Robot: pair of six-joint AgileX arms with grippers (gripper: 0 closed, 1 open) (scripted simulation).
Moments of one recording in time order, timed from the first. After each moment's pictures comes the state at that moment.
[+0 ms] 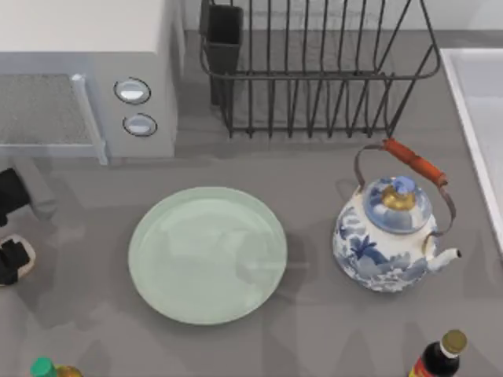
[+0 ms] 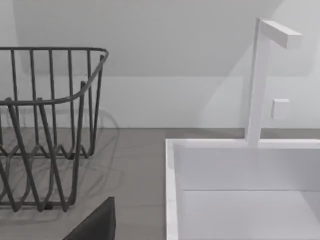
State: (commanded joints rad) left arm 0.10 1.88 1.06 -0.77 0.00 1.07; right arm 0.00 0.00 0.00 0.00 0.00 0.00
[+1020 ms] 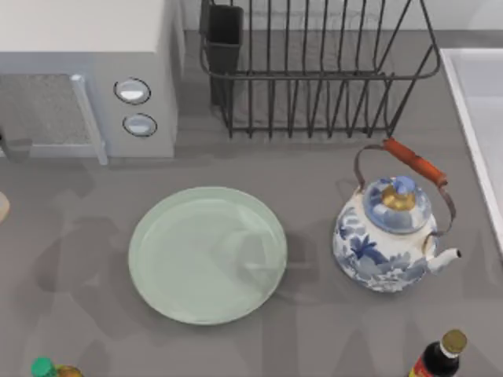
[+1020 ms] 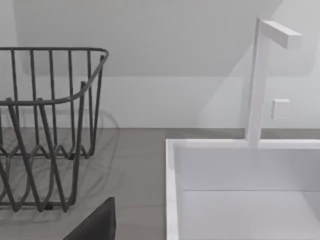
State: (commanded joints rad) left arm 0.09 1.75 1.31 -1.14 0.00 1.07; right arm 0.00 0.00 0.00 0.00 0.00 0.00
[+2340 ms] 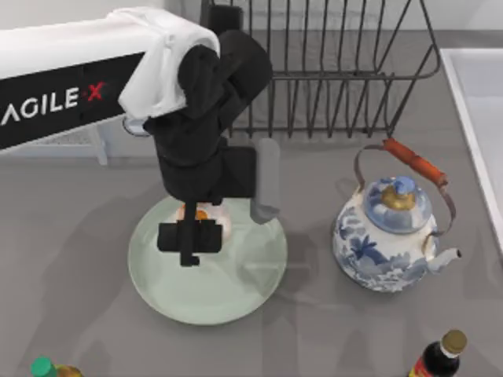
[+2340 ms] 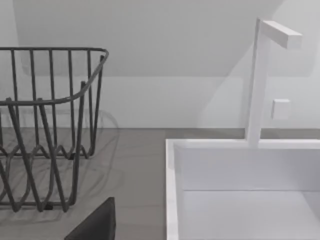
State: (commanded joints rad) left arm -0.65 1.91 1.46 -1.06 -0.06 0.97; right arm 0.00 0.00 0.00 0.00 0.00 0.00
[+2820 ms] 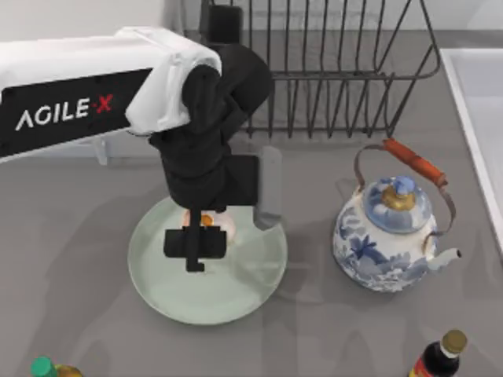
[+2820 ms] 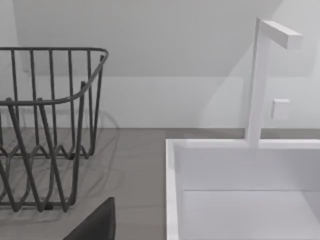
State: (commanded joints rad) left arm -0.64 1.93 1.41 -0.97 -0.06 0.98; right arm 0.00 0.00 0.00 0.00 0.00 0.00
